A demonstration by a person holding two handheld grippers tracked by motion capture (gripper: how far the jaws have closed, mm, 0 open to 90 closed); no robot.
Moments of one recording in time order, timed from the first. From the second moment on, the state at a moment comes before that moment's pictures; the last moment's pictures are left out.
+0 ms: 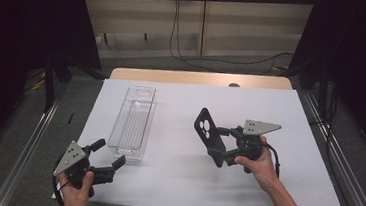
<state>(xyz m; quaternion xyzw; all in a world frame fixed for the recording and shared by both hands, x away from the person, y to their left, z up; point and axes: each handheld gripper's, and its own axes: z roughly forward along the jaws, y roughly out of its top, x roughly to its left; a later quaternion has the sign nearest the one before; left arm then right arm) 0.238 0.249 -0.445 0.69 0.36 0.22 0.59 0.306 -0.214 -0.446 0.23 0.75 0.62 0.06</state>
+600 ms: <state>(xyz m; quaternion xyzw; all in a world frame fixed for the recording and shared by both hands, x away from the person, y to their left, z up) 0.246 0.223 -0.427 0.72 0.30 0.20 0.60 0.291 -0.205 -0.444 0.20 0.74 0.64 0.03</state>
